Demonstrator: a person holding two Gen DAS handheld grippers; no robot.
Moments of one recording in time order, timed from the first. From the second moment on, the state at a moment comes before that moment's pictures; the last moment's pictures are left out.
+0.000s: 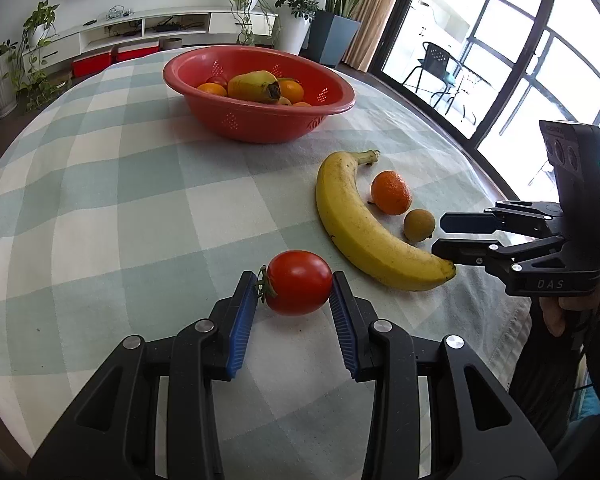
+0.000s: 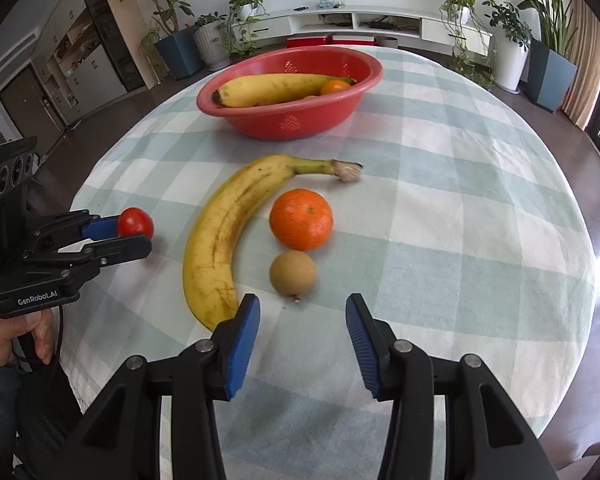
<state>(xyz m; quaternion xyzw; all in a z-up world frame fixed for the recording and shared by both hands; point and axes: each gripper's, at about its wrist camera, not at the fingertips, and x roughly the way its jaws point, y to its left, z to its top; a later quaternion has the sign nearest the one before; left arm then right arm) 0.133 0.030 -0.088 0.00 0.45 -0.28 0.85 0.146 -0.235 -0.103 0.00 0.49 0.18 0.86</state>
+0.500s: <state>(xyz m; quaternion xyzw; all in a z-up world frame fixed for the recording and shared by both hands) 0.133 0.026 -0.090 0.01 0.45 -0.28 0.85 0.160 -0.225 -0.115 -0.02 0.48 0.16 0.86</state>
